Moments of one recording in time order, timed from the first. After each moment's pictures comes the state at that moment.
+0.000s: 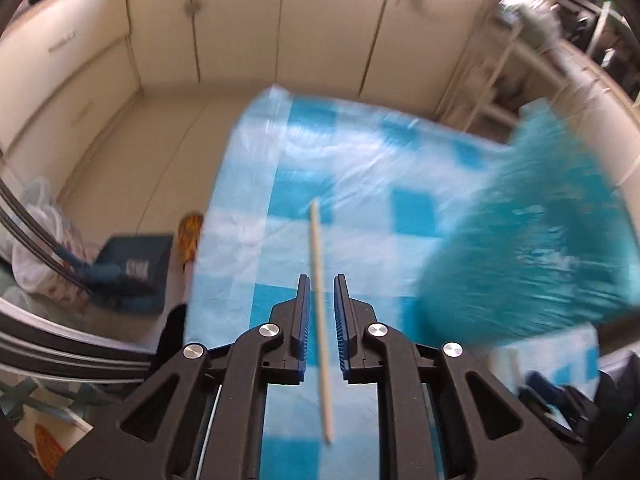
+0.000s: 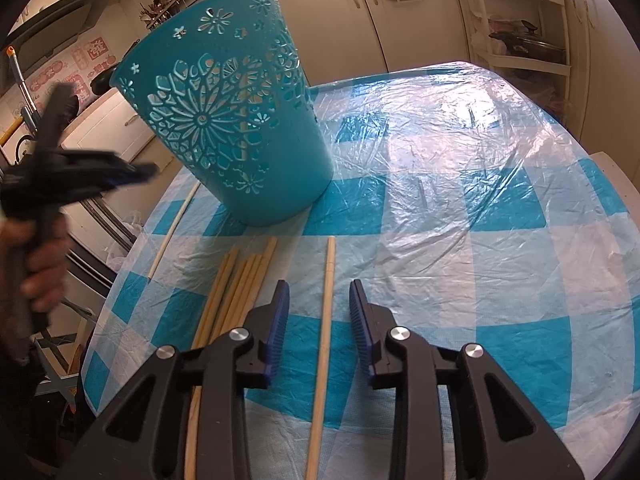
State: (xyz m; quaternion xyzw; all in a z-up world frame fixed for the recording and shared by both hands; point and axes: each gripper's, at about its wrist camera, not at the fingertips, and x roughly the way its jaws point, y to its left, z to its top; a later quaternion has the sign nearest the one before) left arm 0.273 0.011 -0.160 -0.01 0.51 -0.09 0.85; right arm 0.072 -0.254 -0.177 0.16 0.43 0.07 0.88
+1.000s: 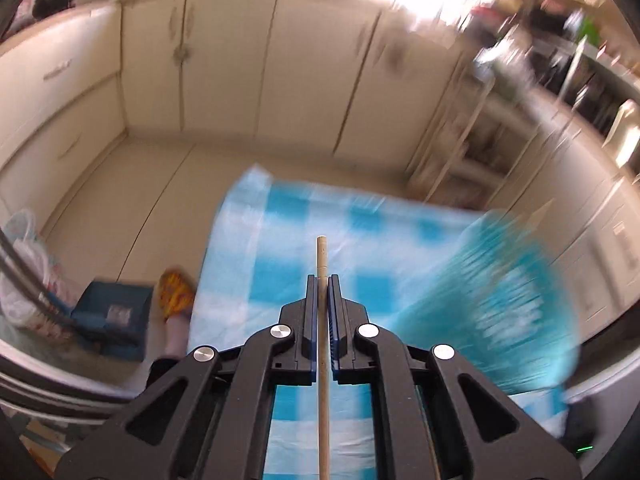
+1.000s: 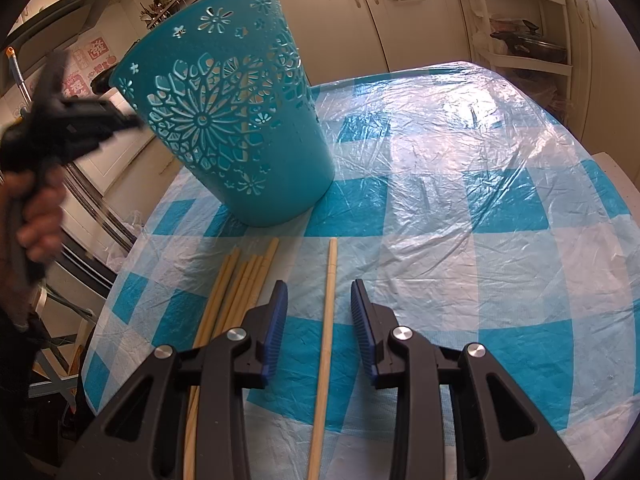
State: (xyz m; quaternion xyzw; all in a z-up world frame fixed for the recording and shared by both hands) left arm 0.263 0.010 -0.061 -0.07 0.39 -0.16 0.91; right arm 0.074 -0.250 -0.178 0.16 0.43 0.07 0.89
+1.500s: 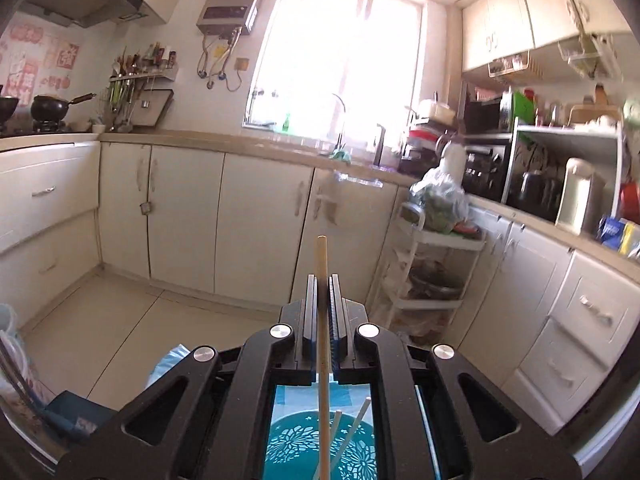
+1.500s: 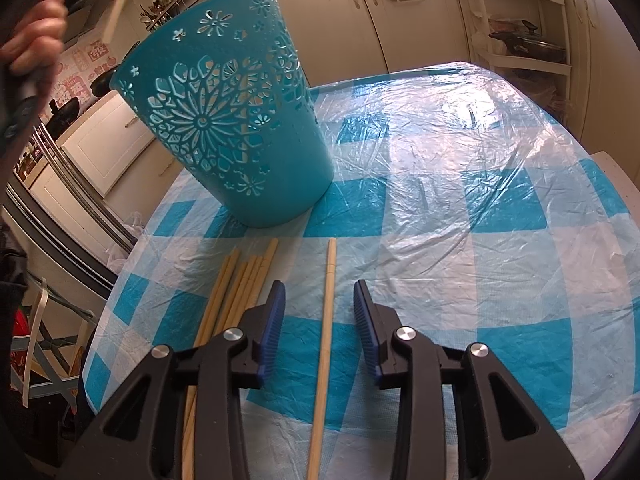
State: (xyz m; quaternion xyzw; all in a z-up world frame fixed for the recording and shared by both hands) left arm 0.239 -0.107 0.026 -0.06 0.15 -0.16 0.97; right arm 0.071 -0.256 -0.177 0.16 0.43 0.07 0.89
